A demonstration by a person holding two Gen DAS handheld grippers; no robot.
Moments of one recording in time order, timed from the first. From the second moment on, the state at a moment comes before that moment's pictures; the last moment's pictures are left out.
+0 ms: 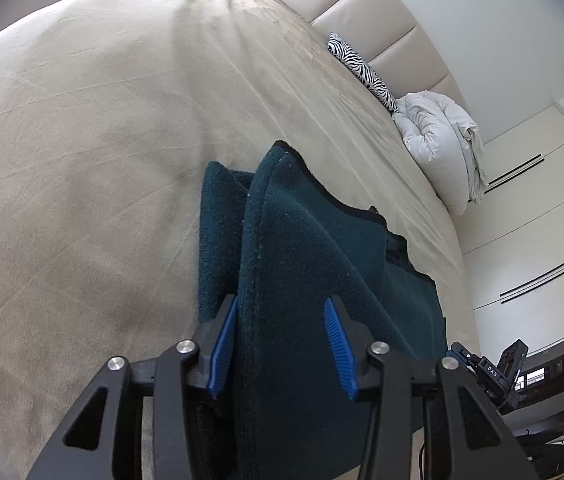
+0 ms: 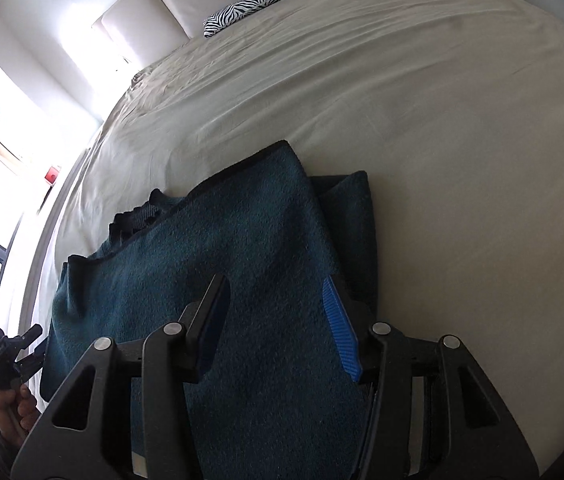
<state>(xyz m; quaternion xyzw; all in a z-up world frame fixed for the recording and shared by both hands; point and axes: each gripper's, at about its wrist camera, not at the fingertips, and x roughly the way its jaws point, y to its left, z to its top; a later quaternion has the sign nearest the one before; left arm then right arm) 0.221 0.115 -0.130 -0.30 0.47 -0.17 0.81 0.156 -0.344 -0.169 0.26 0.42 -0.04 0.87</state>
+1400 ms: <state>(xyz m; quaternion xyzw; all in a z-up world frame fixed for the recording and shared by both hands) 0.180 0.118 -0.128 -0.25 0.44 -0.12 0.85 0.118 -0.365 -0.183 0.25 0.43 -0.07 0.86</state>
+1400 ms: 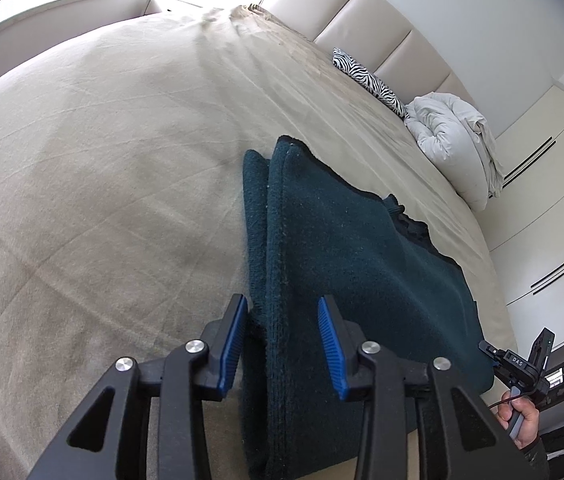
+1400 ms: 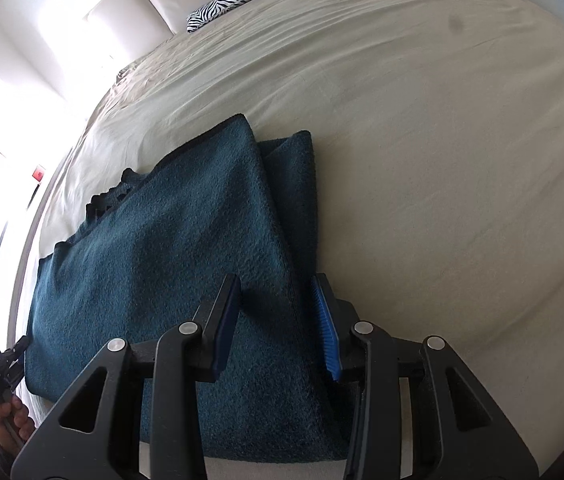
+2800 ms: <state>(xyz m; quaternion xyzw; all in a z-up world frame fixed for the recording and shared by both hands) 0.179 0.105 -0.135 -0.20 0.45 -0.11 0.86 0.062 -0.372 -0.194 0.25 0.39 -0.14 0.87</state>
